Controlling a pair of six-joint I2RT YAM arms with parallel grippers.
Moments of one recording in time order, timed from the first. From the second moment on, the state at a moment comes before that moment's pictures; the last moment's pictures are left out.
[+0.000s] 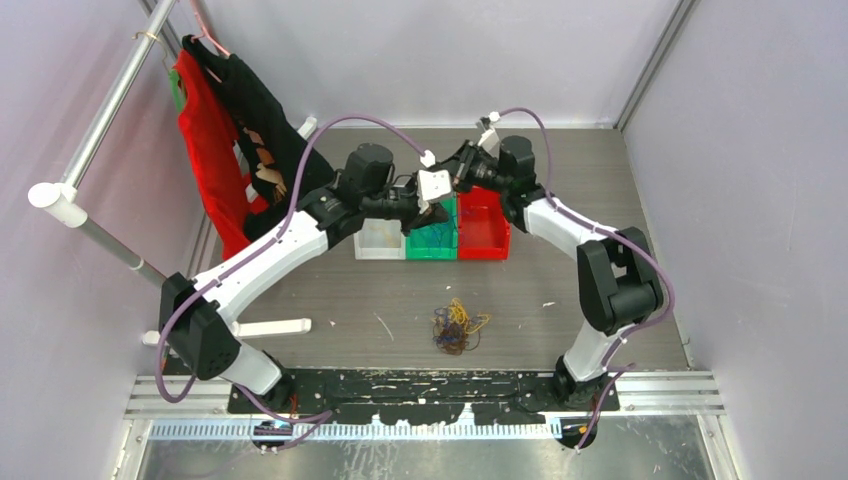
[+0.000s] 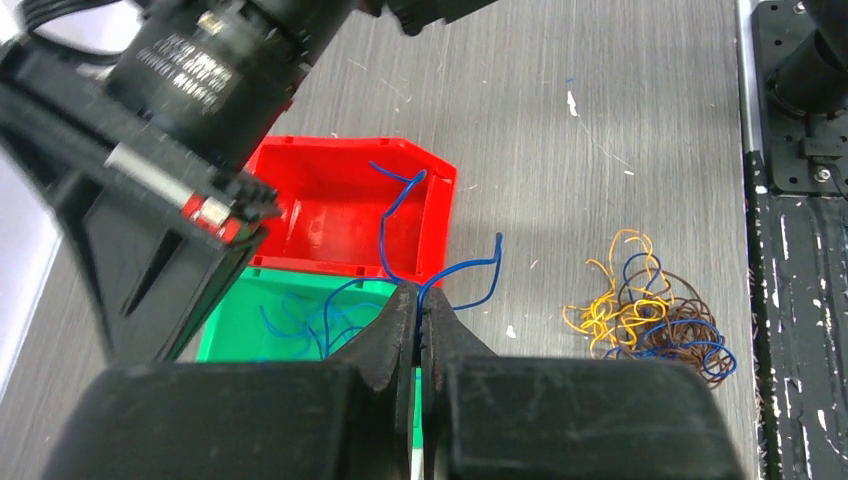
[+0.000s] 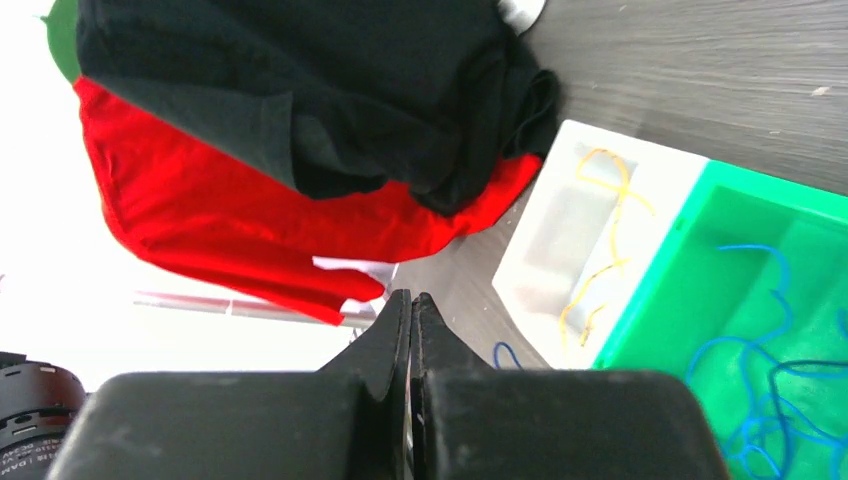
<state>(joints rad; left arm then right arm) -0.71 1.50 1.37 -0.32 0.60 0.46 0.34 1.71 1.10 0.50 -0.65 1.00</state>
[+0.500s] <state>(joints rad) -0.71 1.52 1.38 -0.35 0.64 0.56 0.50 1.97 1.45 -0.13 -0.70 0.68</state>
